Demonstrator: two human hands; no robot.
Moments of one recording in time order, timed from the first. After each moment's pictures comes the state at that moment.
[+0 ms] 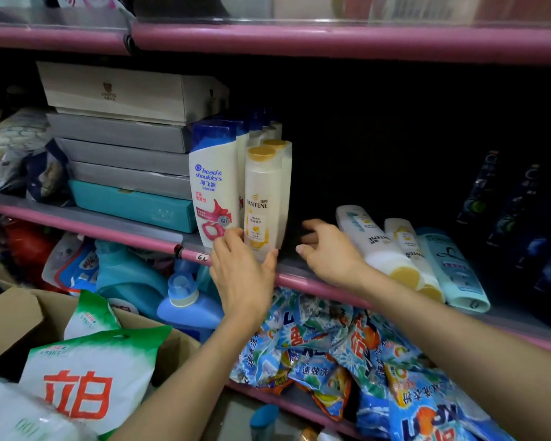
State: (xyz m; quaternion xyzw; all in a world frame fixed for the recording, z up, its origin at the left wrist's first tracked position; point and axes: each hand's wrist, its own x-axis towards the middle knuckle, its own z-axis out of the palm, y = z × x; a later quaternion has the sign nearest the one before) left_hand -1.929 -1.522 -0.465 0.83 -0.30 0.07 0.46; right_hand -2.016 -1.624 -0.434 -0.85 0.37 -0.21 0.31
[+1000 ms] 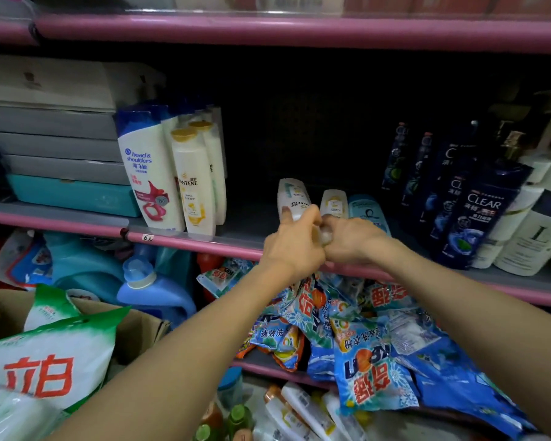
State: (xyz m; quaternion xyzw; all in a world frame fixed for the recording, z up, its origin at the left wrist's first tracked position) left_hand -2.054 -1.566 -0.426 0.76 -0.57 -0.13 0.28; right_hand -2.149 -1.645 -0.412 -0.88 0.46 0.04 0.08
